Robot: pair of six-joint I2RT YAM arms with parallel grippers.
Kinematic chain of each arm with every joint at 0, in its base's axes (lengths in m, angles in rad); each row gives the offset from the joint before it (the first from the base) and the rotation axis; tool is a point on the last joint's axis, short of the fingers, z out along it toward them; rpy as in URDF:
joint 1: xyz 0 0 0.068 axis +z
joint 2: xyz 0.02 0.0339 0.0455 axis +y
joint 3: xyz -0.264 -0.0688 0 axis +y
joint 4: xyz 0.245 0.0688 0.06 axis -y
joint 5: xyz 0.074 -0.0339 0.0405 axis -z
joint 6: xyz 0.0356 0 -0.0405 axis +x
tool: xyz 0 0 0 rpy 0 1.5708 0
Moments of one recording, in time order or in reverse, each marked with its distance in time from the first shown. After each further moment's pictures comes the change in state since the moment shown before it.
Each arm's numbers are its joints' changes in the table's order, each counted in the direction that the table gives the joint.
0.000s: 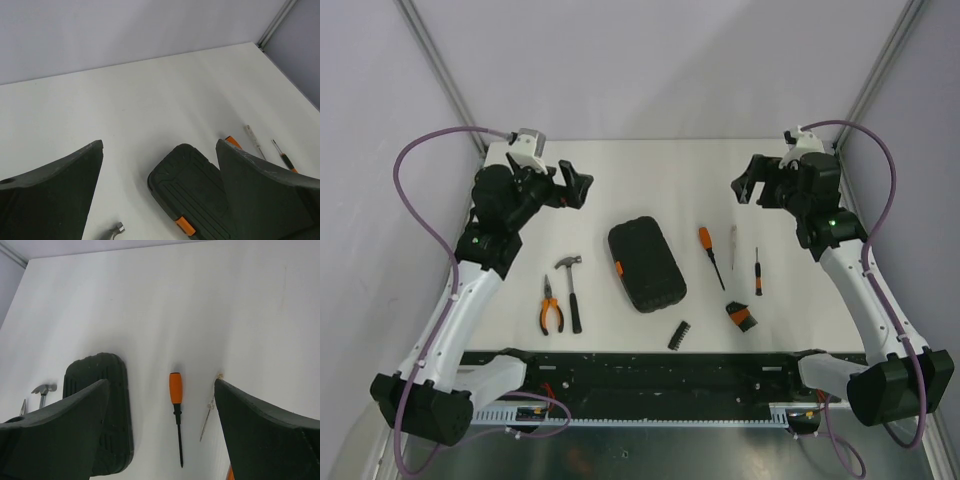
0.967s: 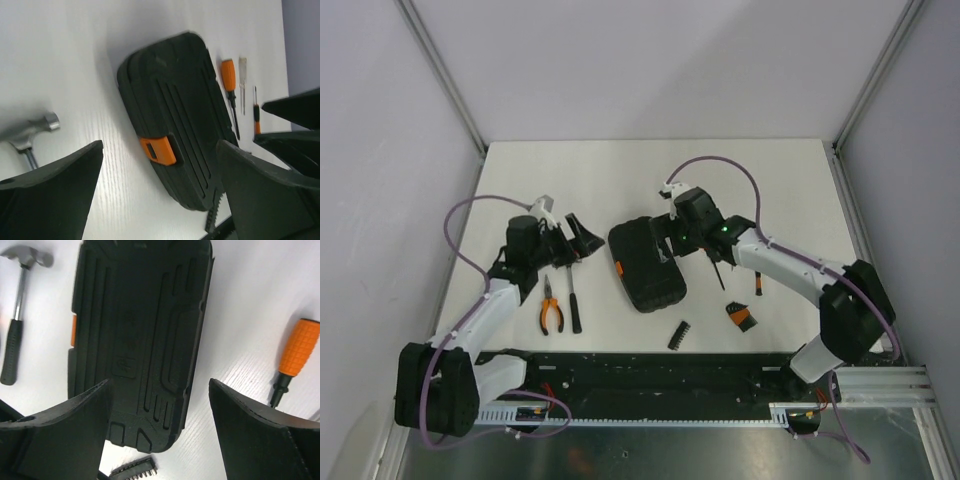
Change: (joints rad) left arm 0.085 0.039 0.476 0.110 0.155 -0.418; right arm 0.528 0.365 -0.001 -0.022 0.156 -0.016
